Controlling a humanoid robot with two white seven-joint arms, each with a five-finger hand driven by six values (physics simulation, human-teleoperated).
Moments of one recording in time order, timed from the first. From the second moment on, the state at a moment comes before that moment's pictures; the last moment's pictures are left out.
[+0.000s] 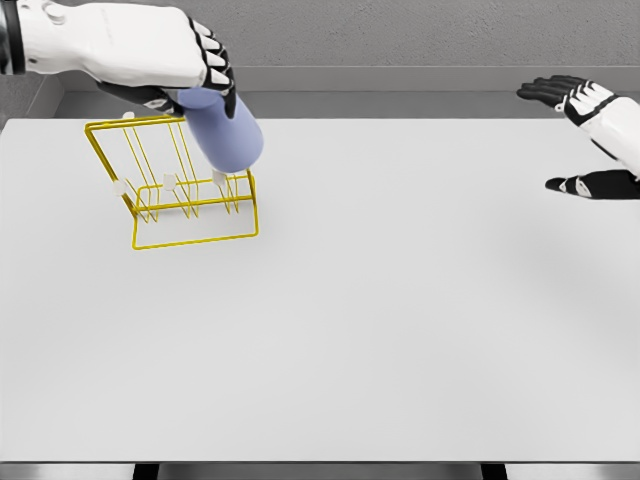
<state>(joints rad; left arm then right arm) -1.59 0.94 -1.44 -1.53 -0.12 -0.61 -0.36 -0.23 -0.69 -0.09 -1.64 0.19 -0.61 0.46</state>
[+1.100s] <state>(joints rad) -1.56 1.00 -1.44 -1.58 -0.13 -0.61 -0.36 -0.22 -0.69 -0.10 -1.64 0.19 -0.61 0.46</state>
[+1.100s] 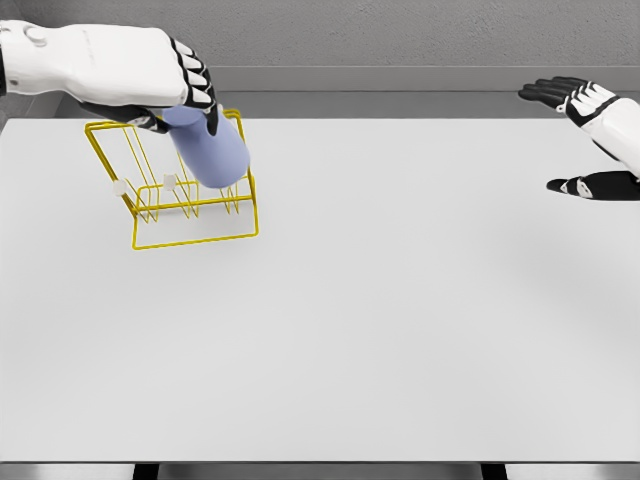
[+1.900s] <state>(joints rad) -1.54 1.01 -1.43 -1.59 -0.13 -0.61 -0.36 -0.22 -0.69 -0.10 -1.64 0.19 -0.61 0.46</state>
